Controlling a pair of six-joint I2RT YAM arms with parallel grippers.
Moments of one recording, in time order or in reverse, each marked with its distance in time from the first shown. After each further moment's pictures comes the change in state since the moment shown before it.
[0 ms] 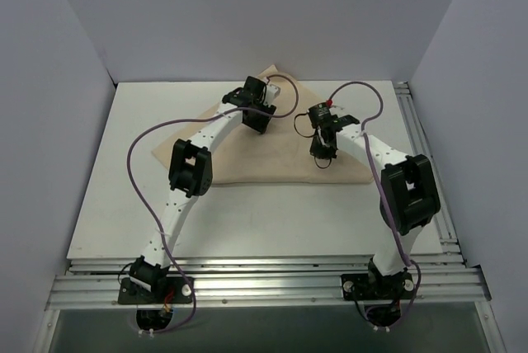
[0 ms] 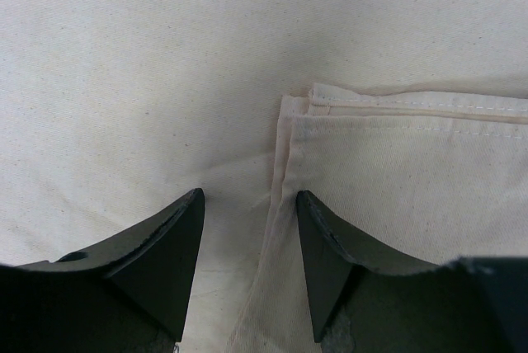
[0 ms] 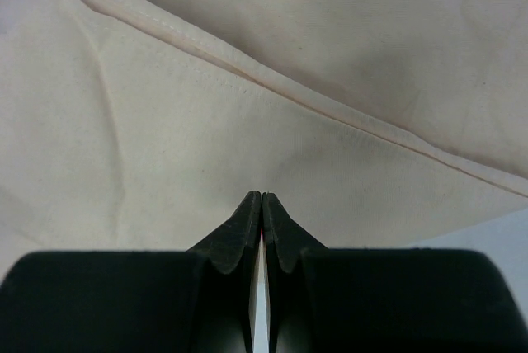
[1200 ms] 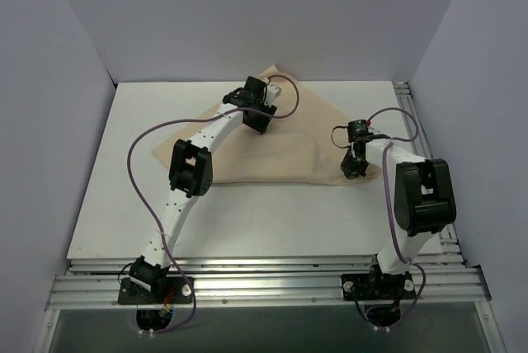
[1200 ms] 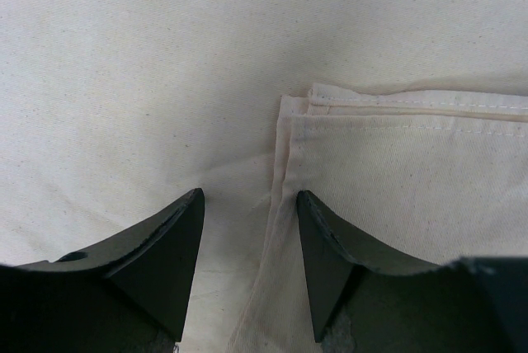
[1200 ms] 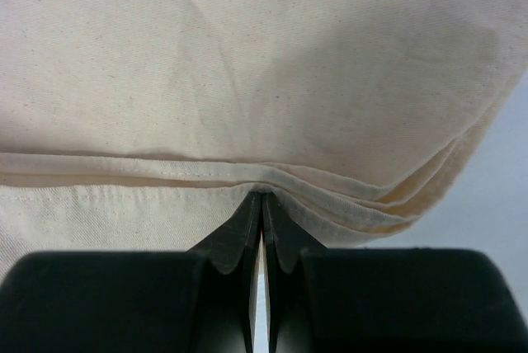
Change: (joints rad) left arm 0.000 0.000 0.000 0.006 -0.006 0.014; right arm -0.272 -0.042 -0.303 0.179 -0.075 -0.037
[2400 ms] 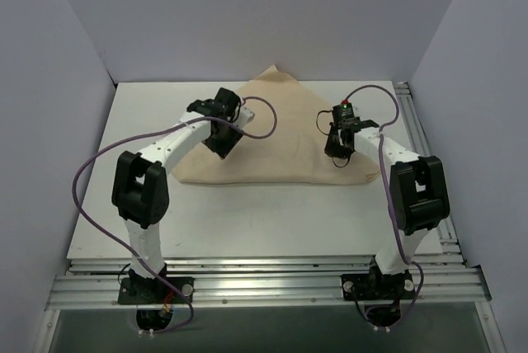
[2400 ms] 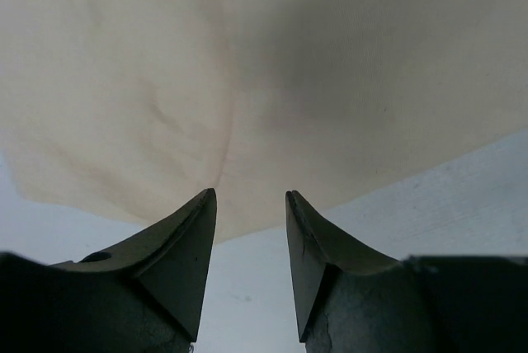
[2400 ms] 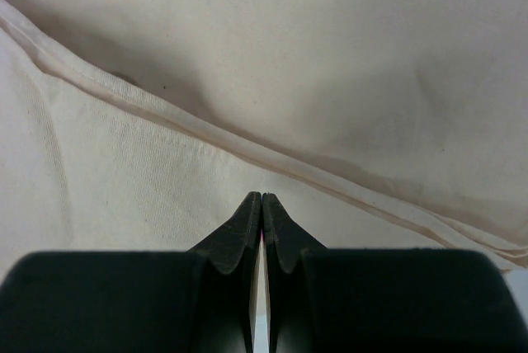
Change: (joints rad) left arm 0.015 -0.740 -0.774 -0.165 -0.159 0.128; right arm 0.113 0.024 0.195 0.000 -0.081 -0.120
